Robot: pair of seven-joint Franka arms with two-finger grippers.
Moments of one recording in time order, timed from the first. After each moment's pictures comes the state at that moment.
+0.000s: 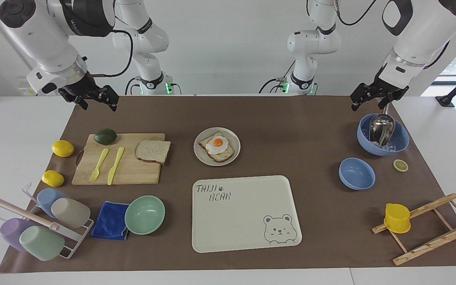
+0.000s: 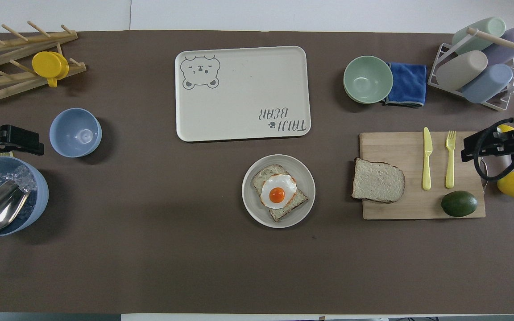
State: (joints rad) left arm -0.06 -0.06 0.01 -1.68 -0.02 1.57 -0.05; right arm 0.03 0.00 -0.06 -1.63 0.01 1.46 0.04
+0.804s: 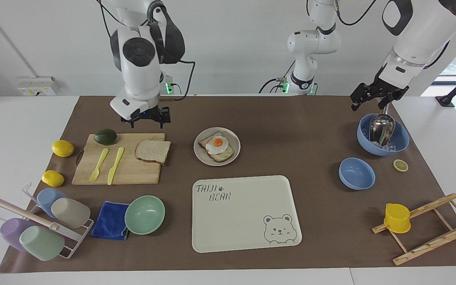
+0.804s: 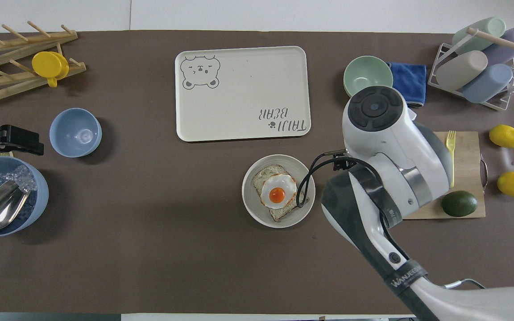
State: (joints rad) left arm -0.06 -0.06 0.01 -1.68 -0.02 1.57 -0.05; right arm 0.05 0.18 0.36 -1.90 -0.31 1.79 0.50
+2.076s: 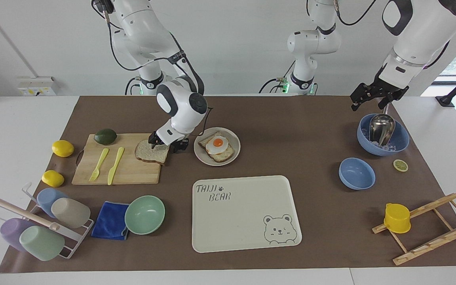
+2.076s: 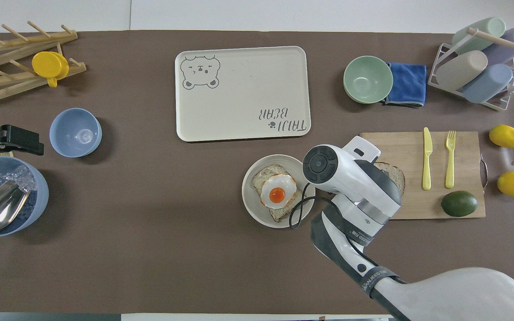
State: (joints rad) left arm -0.06 -0.06 0.01 -1.68 -0.02 1.57 -0.05; right arm 0.04 0.25 0.41 -2.11 -0.59 1.96 0.74
